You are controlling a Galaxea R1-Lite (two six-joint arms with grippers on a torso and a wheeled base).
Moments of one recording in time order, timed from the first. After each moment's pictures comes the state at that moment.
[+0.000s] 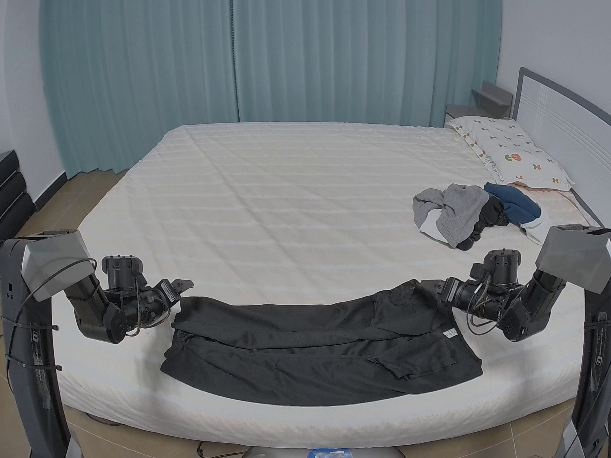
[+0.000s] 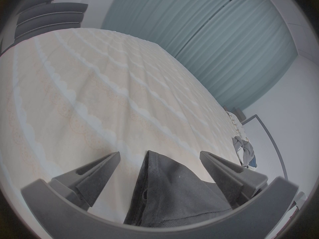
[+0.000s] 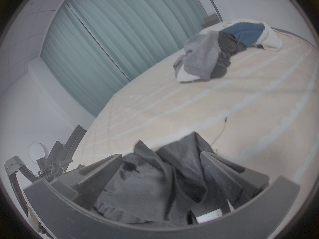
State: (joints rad) left arm 0.05 2.38 -0.85 -0.96 -0.23 -0.64; right arm 0.11 2.36 -0.80 -1.08 0.23 0.49
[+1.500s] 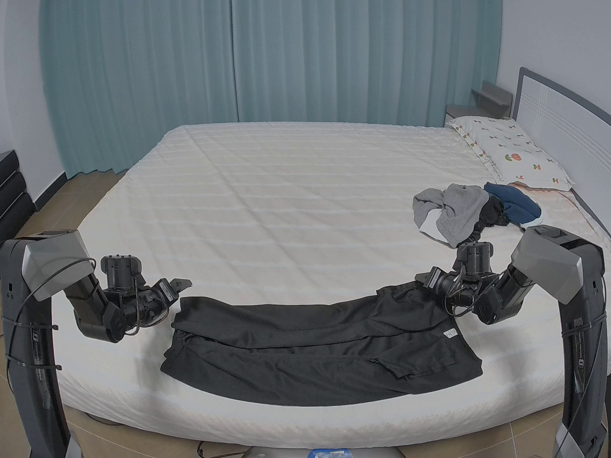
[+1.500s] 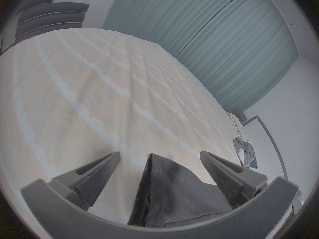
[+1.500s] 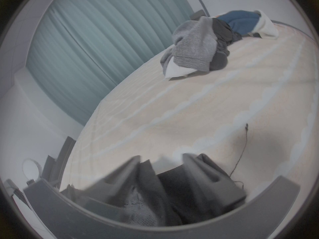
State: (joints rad) left arm 0.05 2.39 -0.86 -0.95 -0.23 -0.65; right arm 0.13 2.53 -1.16 -0.86 0.11 0.62
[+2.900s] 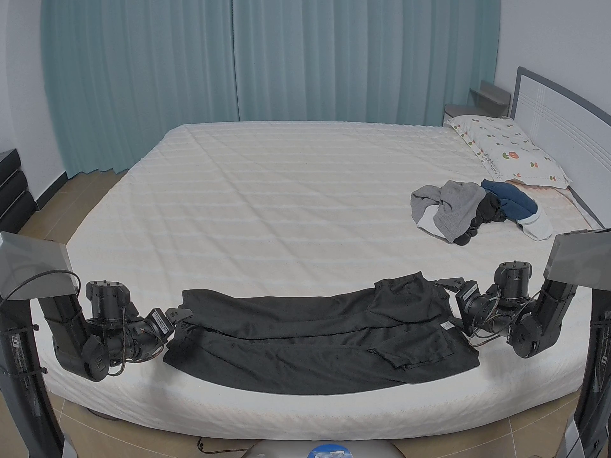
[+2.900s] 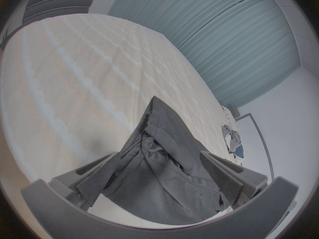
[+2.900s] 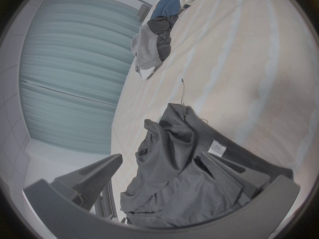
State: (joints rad) left arm 0.00 2.21 -0.43 -1.14 -0.28 -0.75; right arm 0.10 2.31 -0.61 -1.21 0.22 1.13
